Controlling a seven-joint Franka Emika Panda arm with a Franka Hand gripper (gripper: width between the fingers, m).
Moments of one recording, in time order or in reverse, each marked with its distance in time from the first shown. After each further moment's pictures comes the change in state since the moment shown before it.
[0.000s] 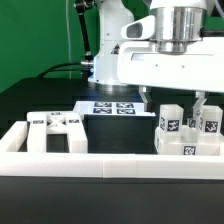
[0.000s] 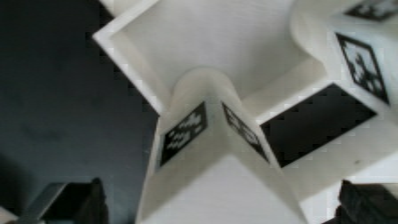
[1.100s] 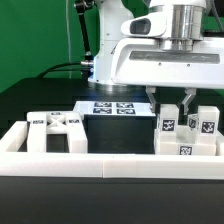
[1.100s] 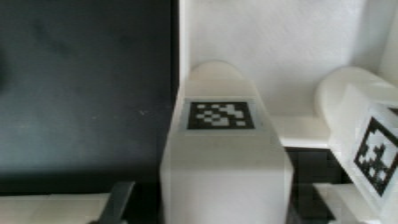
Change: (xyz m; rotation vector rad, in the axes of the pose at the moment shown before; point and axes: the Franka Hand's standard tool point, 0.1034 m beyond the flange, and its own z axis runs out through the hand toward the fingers) arm 0.002 0.004 -0.002 -0.012 0.006 -0.403
